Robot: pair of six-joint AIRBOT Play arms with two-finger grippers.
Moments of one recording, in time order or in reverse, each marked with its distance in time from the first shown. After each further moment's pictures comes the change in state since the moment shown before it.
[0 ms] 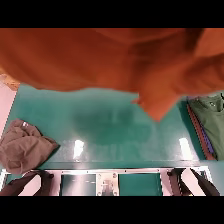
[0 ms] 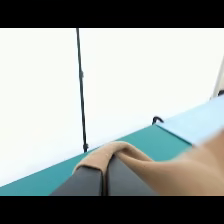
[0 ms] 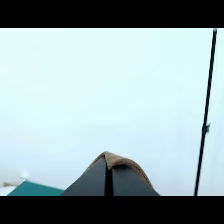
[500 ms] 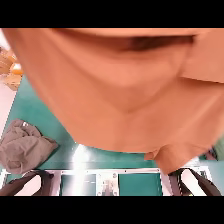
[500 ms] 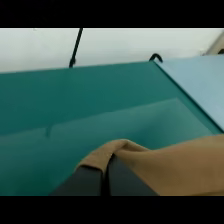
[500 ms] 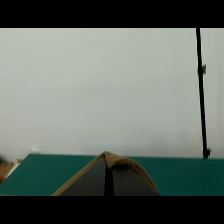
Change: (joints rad) left arm -0.031 -0.100 -0.415 0.020 -0.010 0.024; right arm 0.103 -0.036 -0.401 -0.052 -0.067 -0.069
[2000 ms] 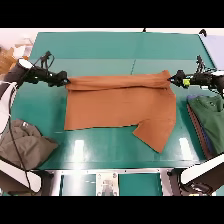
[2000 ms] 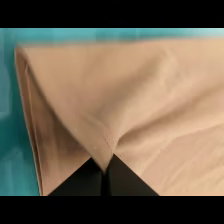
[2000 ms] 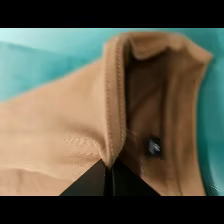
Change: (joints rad) left arm -0.121 -0.709 -0.262 0.183 0.198 0.008; right arm 0.149 -0.975 -0.073 -0.174 0.016 -0.057
